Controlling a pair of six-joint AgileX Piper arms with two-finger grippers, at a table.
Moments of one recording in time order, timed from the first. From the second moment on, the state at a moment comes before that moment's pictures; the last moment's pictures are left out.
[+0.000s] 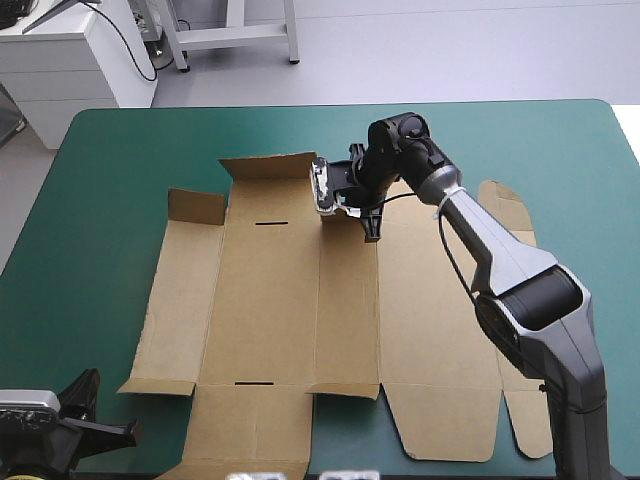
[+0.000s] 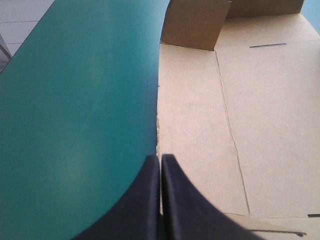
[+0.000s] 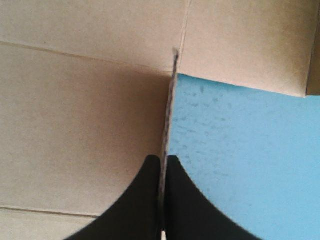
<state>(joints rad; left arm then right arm) 0.03 0.02 -0.46 -0.06 0.89 0.07 0.49 2.12 -2.11 0.15 1.23 -1.27</state>
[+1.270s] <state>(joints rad) 0.03 0.02 -0.46 -0.05 0.82 0.07 0.49 1.82 -2.09 -0.10 1.25 -0.65</state>
